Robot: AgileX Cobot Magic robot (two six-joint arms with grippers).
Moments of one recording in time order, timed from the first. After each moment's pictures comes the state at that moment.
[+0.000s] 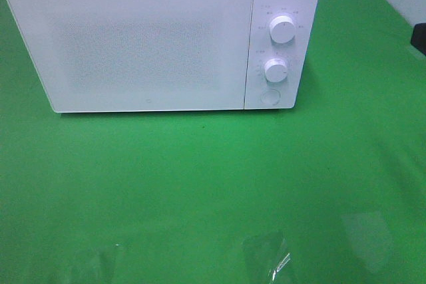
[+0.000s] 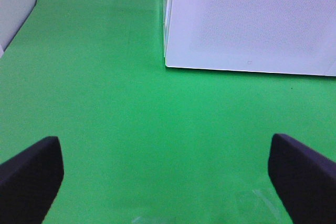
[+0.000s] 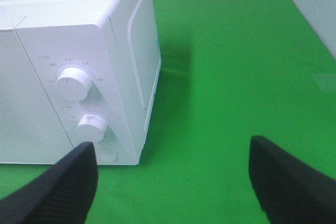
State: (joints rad) left arm 0.05 0.00 -0.54 -0.13 1.05 0.02; right arm 0.12 0.88 -0.43 -0.05 -0.13 0.08
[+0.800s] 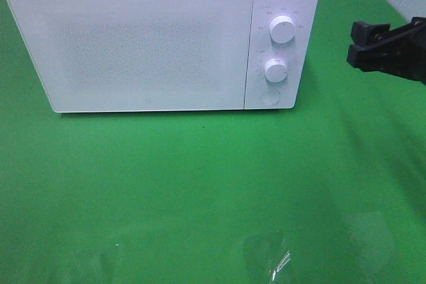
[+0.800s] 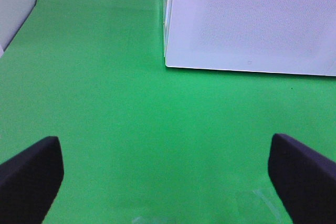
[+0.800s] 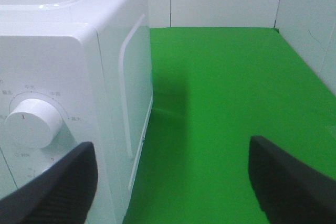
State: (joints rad) left arm 0.05 0.00 -0.54 -0.13 1.05 0.02; right arm 0.26 1.42 -0.43 0.22 -0.84 -0.20
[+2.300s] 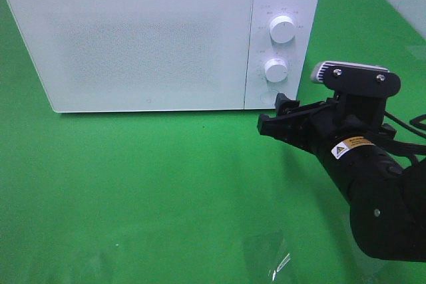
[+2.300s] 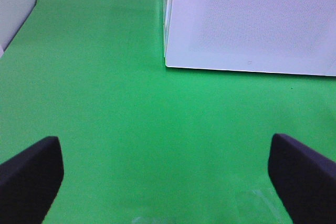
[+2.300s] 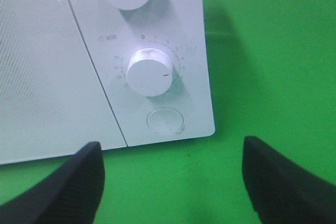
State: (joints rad) left arm 0.05 0.00 -0.54 -0.13 1.05 0.02; right arm 0.80 1.83 -0.43 0.77 -1.21 0.00
